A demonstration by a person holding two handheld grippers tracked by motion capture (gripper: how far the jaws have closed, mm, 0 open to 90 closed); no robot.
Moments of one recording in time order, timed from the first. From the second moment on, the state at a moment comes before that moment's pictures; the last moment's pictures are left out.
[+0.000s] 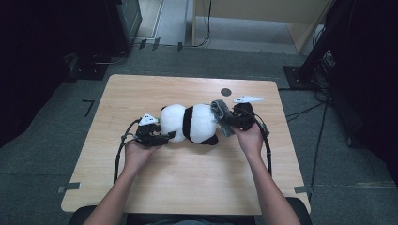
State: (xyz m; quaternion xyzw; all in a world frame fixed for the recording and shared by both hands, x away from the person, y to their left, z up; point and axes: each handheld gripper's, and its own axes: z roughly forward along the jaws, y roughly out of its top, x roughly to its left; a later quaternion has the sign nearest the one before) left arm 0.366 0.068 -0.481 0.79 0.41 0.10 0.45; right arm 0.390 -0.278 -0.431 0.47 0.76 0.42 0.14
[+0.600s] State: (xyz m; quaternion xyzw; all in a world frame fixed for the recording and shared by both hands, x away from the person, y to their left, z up) left arm 0.366 0.069 -0.483 0.78 0.41 0.10 0.45; right arm 0.387 -0.263 -0.490 0.48 0.80 0.34 0.10
